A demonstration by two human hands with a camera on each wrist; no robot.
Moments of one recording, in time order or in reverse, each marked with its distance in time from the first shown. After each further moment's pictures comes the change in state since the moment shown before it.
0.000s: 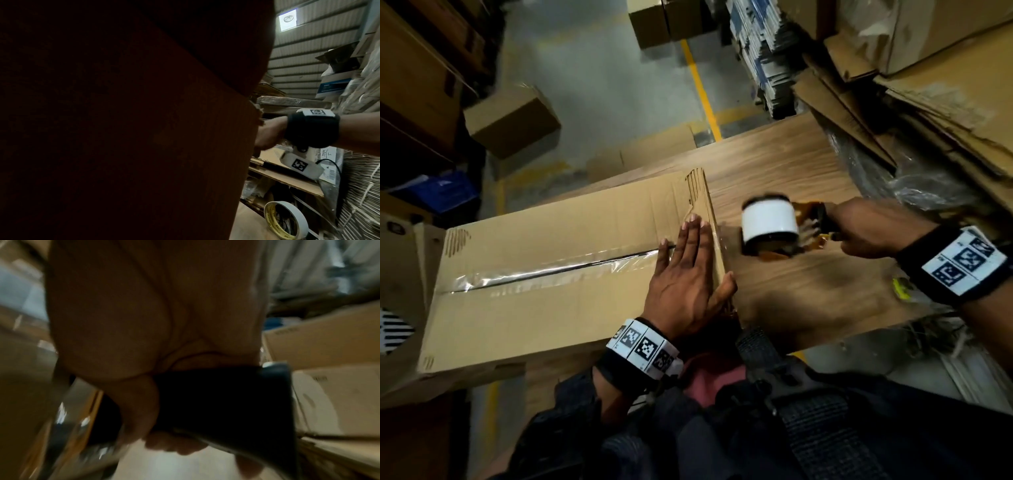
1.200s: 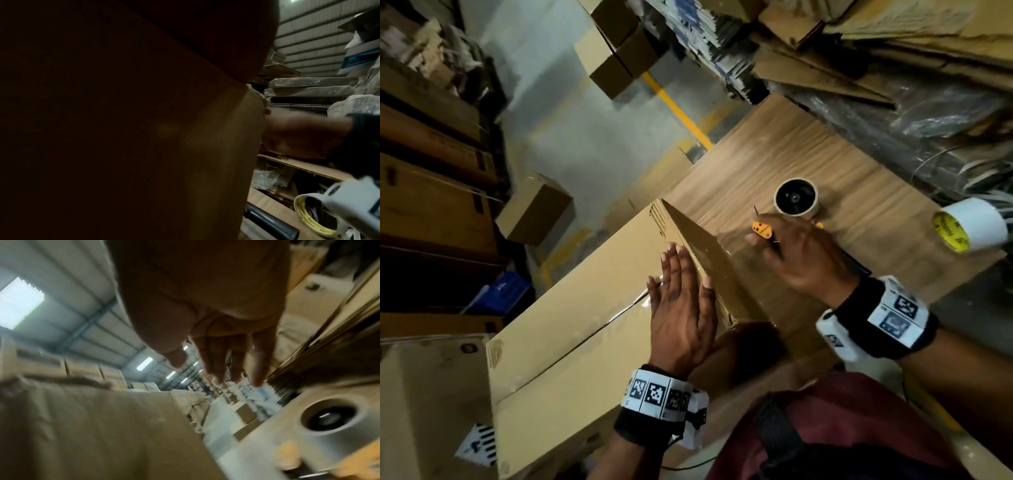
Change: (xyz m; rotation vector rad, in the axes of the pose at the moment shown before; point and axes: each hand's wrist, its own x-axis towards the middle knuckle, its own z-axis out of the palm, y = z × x) left_hand 0.027 -0.017 -0.016 -0.084 0.002 -0.005; right_hand 0.023 -0.112 0.058 0.888 0.740 0.080
